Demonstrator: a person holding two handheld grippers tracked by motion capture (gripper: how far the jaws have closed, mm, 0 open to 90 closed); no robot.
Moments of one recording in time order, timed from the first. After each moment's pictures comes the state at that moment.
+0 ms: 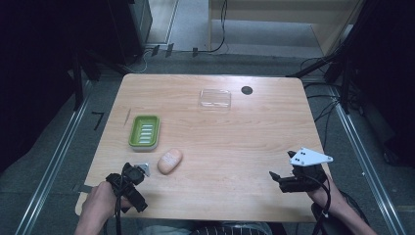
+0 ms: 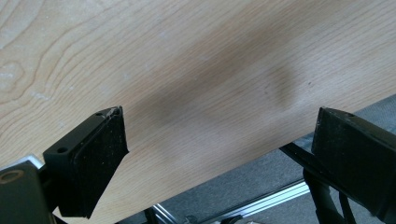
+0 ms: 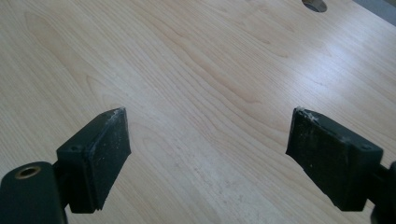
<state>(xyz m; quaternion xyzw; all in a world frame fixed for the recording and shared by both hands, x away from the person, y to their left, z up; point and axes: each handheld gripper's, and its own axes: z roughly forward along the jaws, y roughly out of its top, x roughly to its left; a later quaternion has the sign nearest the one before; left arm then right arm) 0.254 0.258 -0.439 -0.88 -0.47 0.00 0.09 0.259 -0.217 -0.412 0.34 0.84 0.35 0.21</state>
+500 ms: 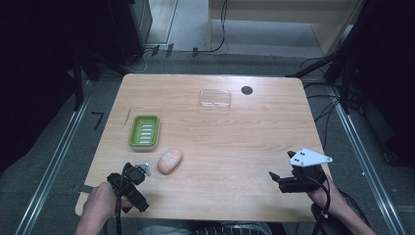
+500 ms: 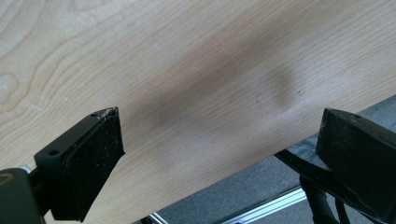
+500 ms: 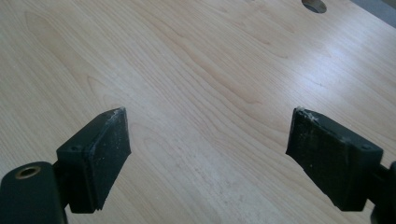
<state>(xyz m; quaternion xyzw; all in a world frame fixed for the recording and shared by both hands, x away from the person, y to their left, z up) 0.254 0.257 -0.439 -0.88 -0.47 0.00 0.07 0.258 -0.215 -0.411 0.34 0.85 0.35 0.22</state>
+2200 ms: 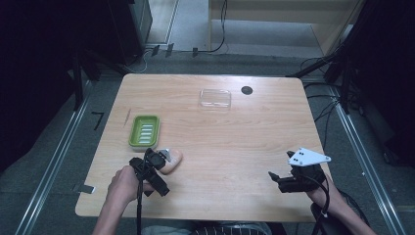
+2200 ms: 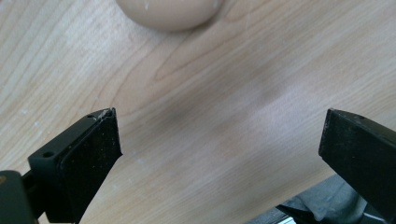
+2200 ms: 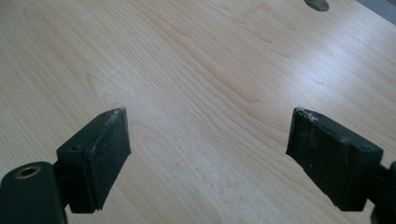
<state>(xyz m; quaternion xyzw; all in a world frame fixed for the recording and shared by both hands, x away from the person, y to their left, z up) 0.294 0.207 -0.431 -0.90 -0.44 -0.01 0.03 0.260 -0.214 -0.412 0.34 0.85 0.35 0.21</state>
